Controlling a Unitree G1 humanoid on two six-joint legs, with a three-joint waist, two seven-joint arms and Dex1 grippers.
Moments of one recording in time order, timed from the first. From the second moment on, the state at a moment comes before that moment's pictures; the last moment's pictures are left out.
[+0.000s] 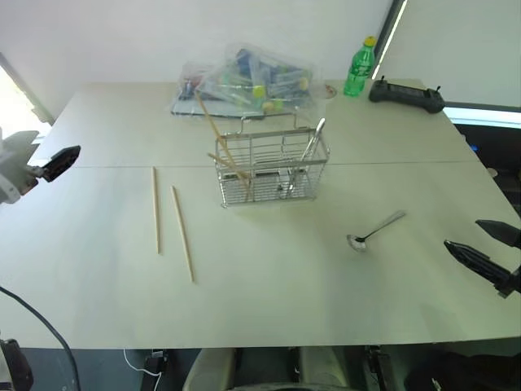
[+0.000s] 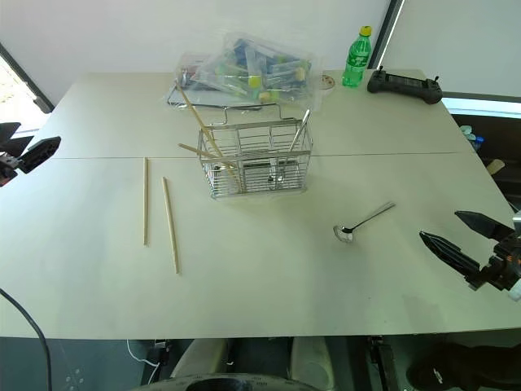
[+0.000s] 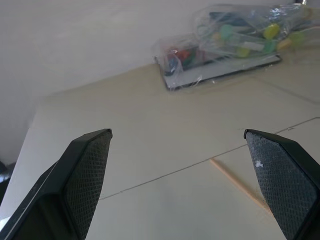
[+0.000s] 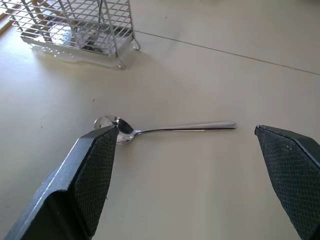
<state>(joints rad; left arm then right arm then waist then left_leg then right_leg) -0.36 0.95 0.52 0.24 -0.46 0.36 -0.83 0.40 -0.85 -0.88 -0.39 0.74 0.63 0.93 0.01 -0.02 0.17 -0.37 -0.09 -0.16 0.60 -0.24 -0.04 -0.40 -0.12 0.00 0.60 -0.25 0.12</state>
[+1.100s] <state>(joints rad) -0.58 0.98 0.03 -0.37 -0.82 0.80 -1.27 -0.60 -1.04 0.20 0.36 0.18 -0.01 1.60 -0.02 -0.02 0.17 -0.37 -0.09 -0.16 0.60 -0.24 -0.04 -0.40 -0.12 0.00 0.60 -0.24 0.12</state>
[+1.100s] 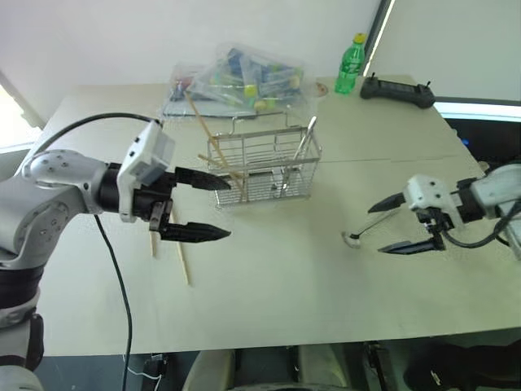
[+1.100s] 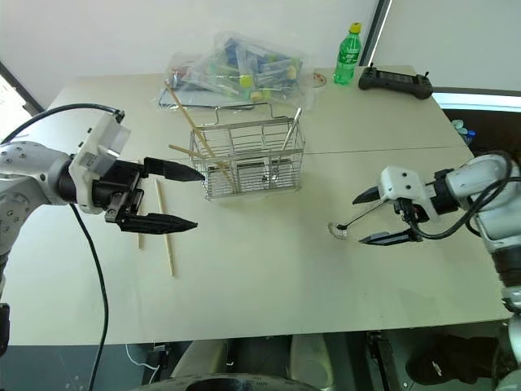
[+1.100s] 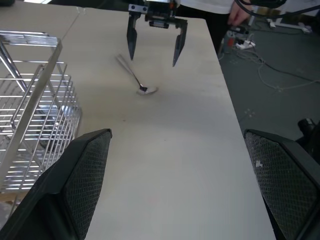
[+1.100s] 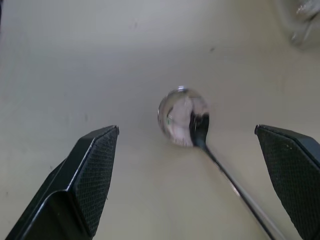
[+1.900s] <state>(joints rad) -0.59 0.96 0.01 -0.37 -0.76 0.75 -1.28 -0.88 -0.82 0.31 0.97 -0.11 -0.42 1.57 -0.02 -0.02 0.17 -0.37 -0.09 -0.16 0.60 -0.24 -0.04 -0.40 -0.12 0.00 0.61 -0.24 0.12</state>
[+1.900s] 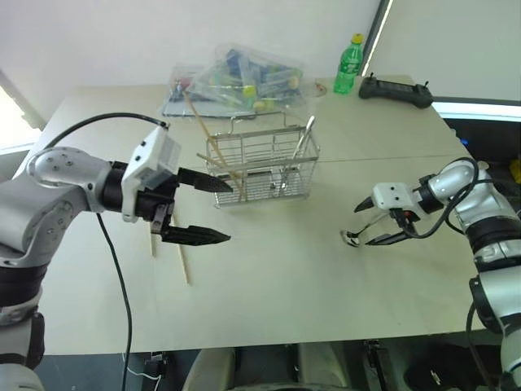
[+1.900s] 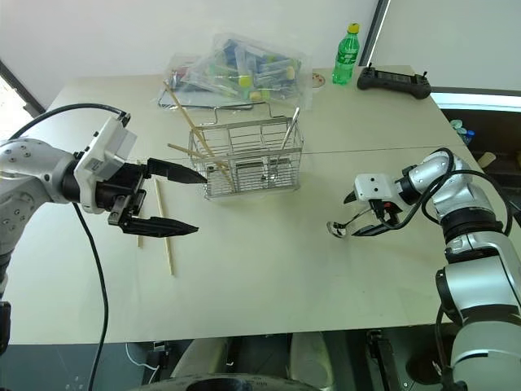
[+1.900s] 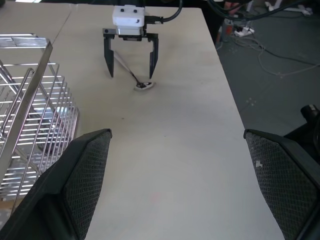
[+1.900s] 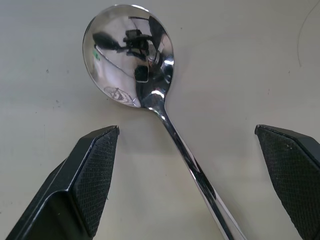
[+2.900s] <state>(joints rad) -0.61 0.82 0.02 -0.28 -0.70 0.65 -1.16 -0.86 -0.80 0.28 0.93 -0.11 -0.39 1.54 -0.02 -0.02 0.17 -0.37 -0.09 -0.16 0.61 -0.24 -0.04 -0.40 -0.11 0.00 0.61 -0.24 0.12</state>
